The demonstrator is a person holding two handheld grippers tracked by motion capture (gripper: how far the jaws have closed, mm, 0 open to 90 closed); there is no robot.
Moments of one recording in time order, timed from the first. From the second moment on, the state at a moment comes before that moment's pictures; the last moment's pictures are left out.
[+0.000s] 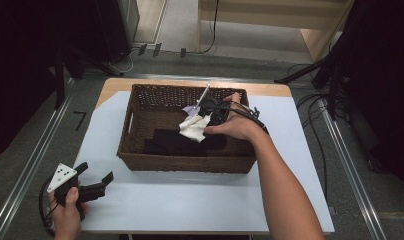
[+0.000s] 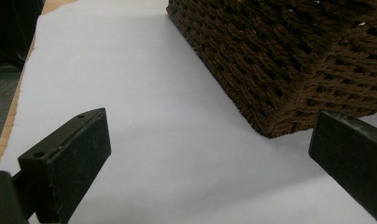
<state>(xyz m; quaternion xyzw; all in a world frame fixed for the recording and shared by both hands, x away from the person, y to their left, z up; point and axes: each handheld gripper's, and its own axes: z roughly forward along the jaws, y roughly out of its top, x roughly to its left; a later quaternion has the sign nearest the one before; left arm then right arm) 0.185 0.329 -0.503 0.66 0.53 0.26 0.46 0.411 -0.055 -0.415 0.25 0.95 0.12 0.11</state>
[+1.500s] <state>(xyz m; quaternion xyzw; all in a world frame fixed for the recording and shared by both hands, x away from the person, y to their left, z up) 0.185 0.329 -0.503 0.66 0.53 0.26 0.47 0.402 -0.010 -0.413 0.21 0.96 0.17 0.09</state>
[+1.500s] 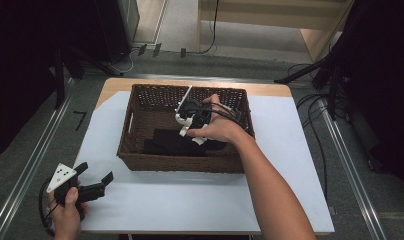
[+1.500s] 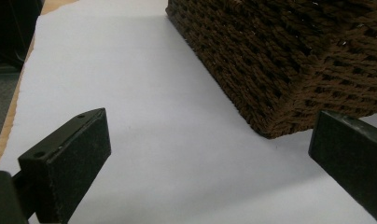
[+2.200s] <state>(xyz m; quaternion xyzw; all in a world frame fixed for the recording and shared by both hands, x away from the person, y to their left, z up) 0.185 0.330 -0.503 0.66 0.52 0.26 0.47 0.434 -0.005 -0.456 0.28 0.95 0.12 0.06</state>
